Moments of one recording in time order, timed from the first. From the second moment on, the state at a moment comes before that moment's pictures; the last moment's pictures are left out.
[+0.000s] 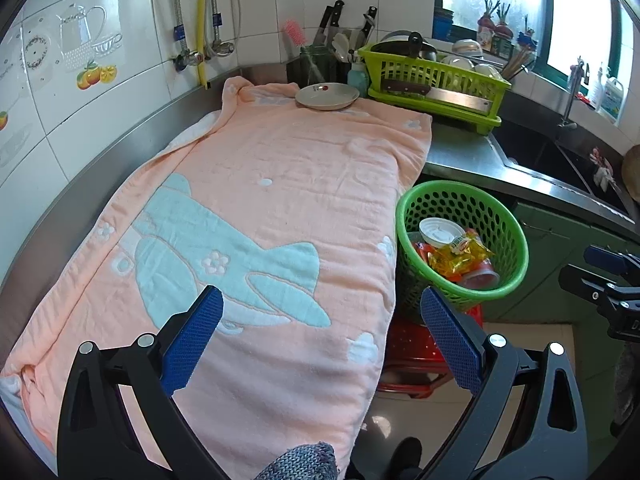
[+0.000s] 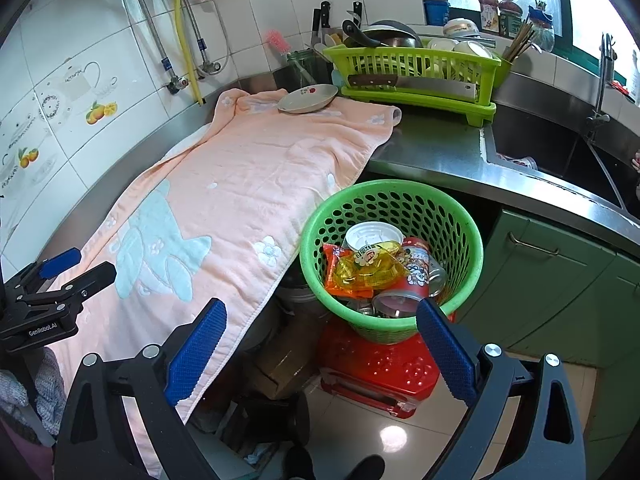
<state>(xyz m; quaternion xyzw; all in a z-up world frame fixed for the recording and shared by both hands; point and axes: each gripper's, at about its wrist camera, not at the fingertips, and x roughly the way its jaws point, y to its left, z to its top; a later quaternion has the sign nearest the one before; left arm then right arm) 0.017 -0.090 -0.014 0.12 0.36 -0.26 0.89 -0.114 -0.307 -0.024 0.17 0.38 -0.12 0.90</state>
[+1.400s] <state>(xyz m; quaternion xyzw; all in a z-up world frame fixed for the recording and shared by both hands) -0.003 -0.093 0.003 0.12 0.33 -0.27 0.90 -0.125 -0.303 -0.011 0.16 0.36 -0.13 0.91</state>
